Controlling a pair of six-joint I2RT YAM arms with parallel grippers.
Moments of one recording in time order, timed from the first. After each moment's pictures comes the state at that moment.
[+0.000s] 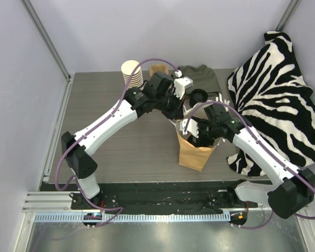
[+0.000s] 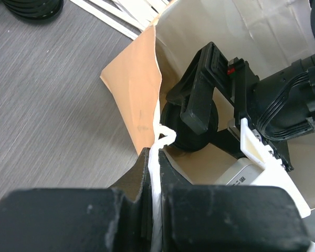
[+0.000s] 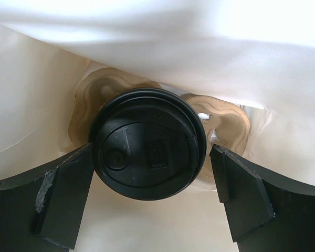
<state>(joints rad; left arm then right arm) -0.82 1.76 1.84 -0.76 0.33 -0.10 0.47 1.19 1.04 -0.92 -0.39 -0.97</state>
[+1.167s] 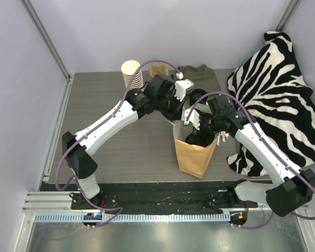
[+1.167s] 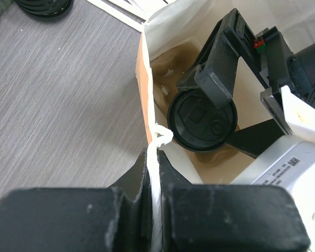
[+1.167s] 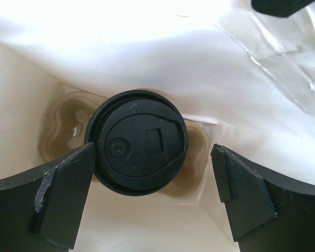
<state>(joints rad) -0.82 1.76 1.82 -0.76 0.29 -0.04 0.43 1.21 1.15 -0.95 -0.44 -0.88</state>
